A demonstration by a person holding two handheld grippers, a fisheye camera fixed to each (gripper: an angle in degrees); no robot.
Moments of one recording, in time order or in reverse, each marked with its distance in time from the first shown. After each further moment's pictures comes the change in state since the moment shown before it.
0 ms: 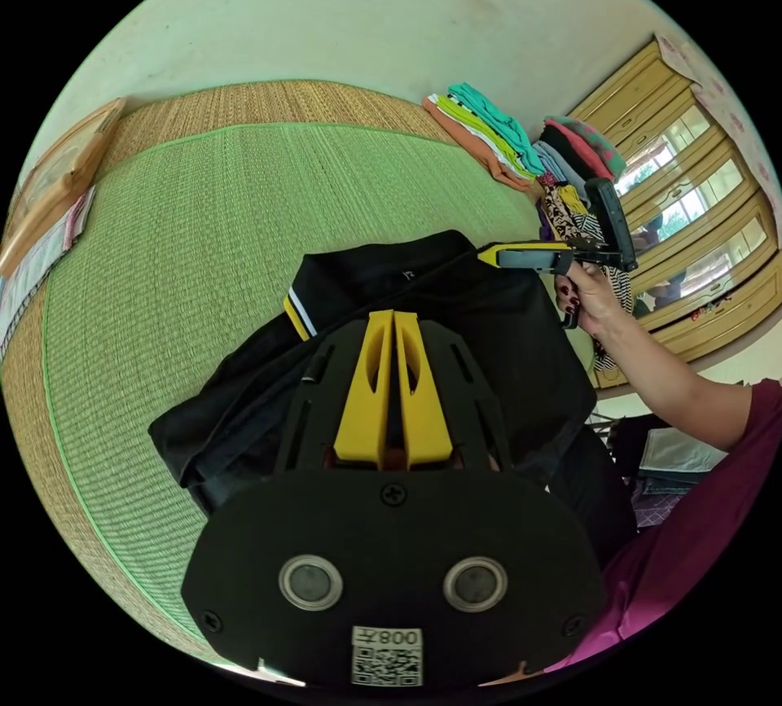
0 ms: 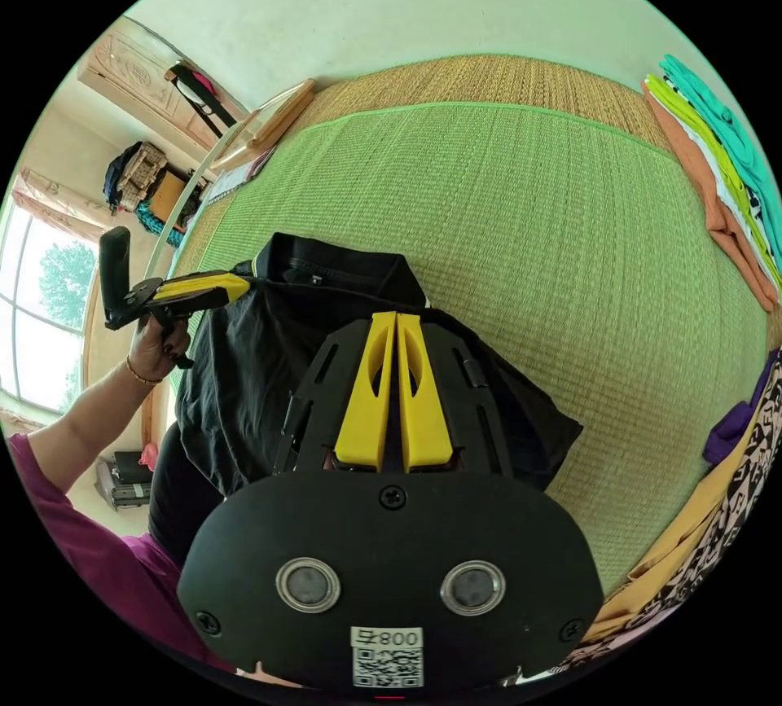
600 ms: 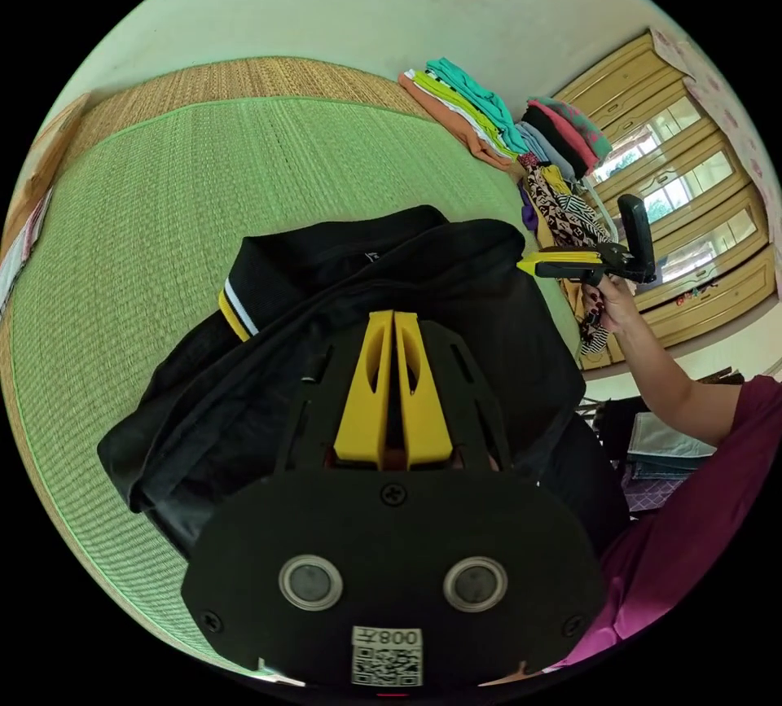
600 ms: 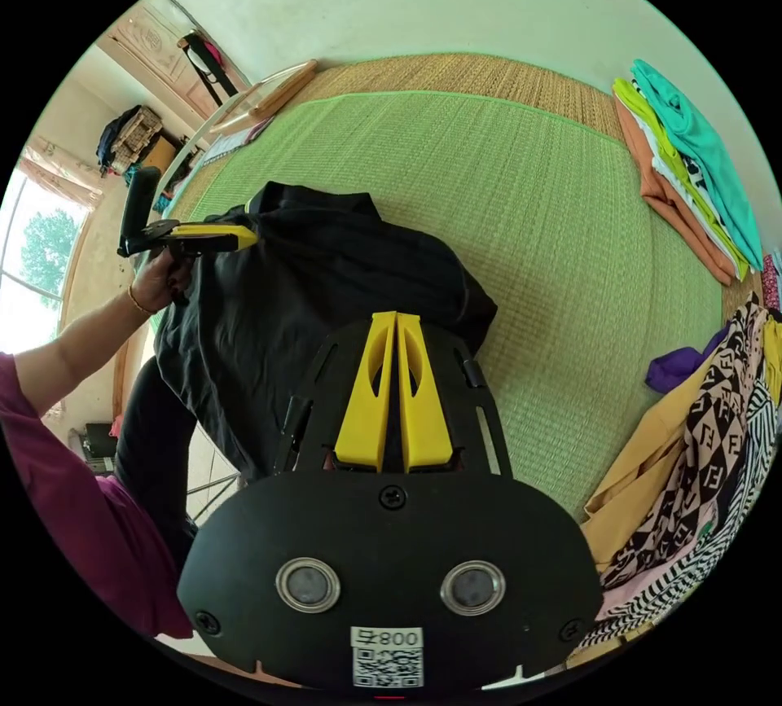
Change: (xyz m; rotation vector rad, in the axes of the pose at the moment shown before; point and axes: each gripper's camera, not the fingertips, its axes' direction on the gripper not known) left arm 0.012 -0.018 0.044 -0.080 0.056 0.052; right arm 0.002 0.070 -0.013 -0.071 0.150 -0.060
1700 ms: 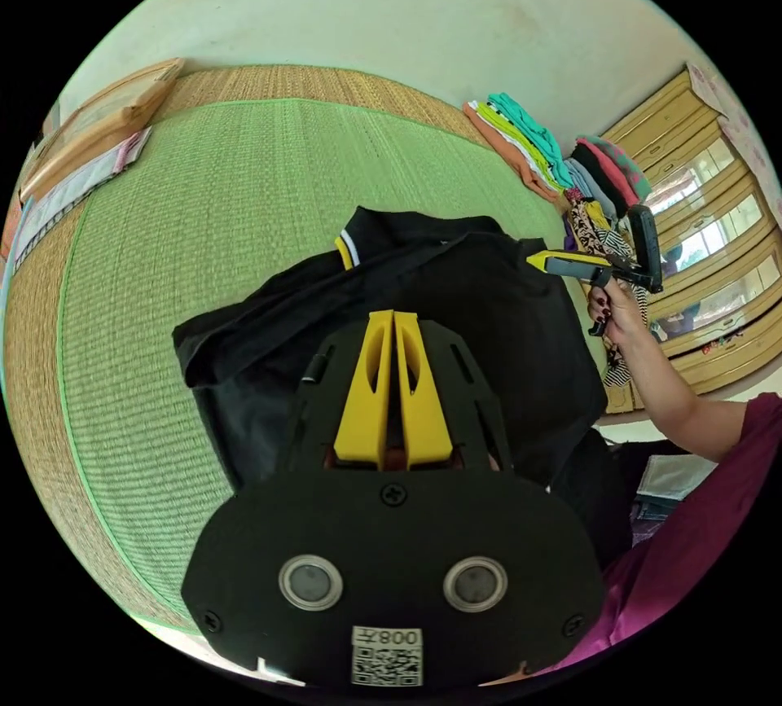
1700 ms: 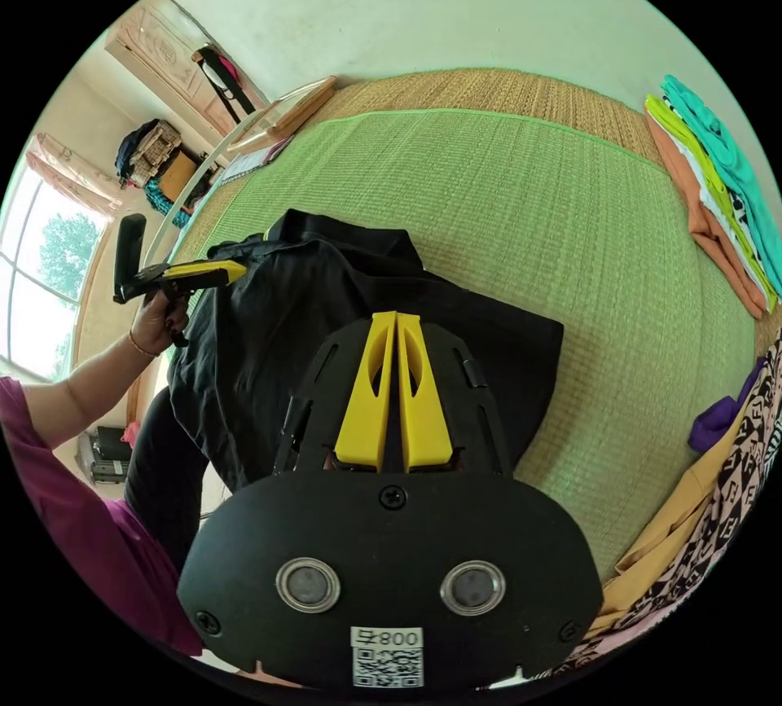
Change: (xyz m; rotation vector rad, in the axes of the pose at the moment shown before) left arm -0.048 0.094 -0.057 0.089 -0.133 -0.212; right arm -0.020 -0.047 0.036 0.103 -0.130 -0.051
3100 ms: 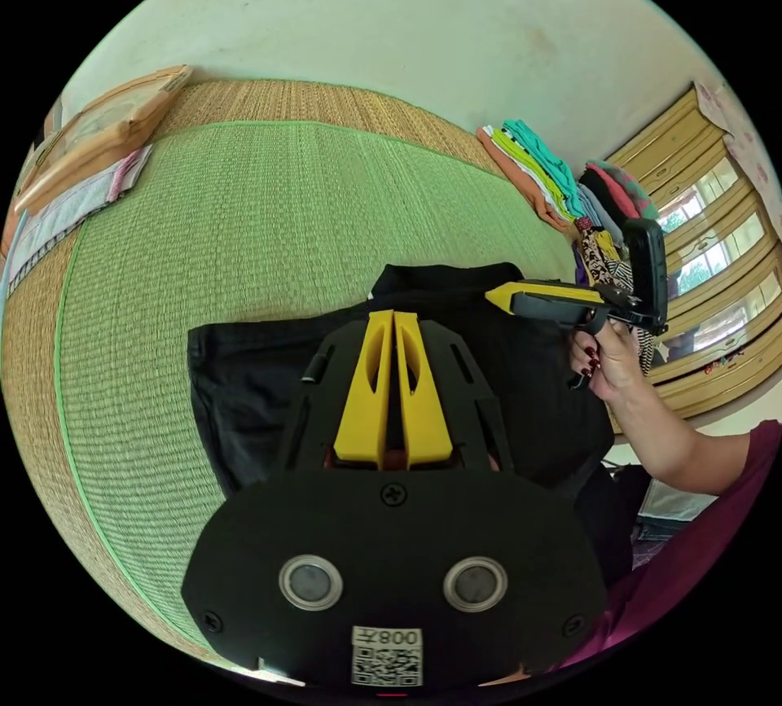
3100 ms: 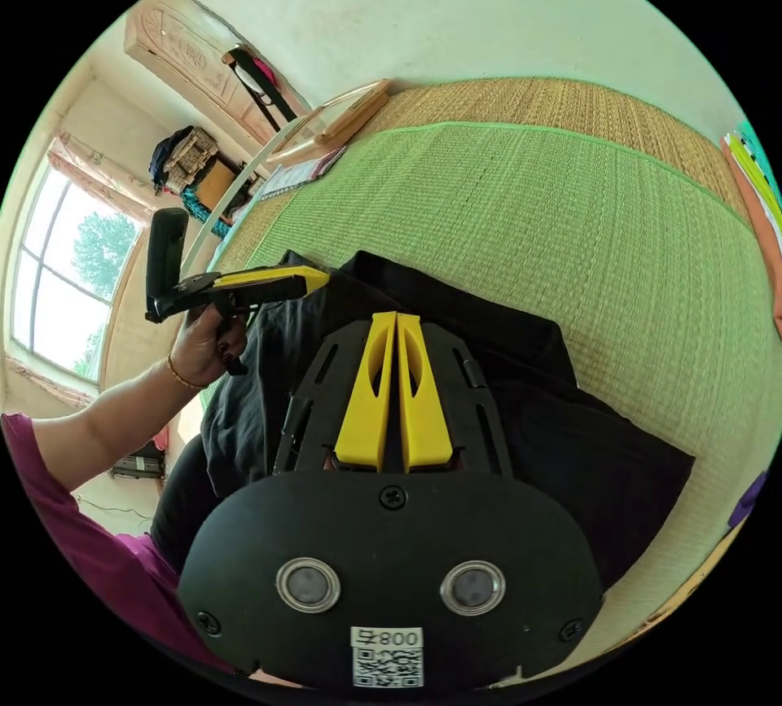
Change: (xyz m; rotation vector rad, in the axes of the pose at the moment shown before) left arm -0.048 0.078 -0.041 0.024 -0.011 0.002; right arm -0.027 -0.039 0.038 0.018 -0.098 -0.003
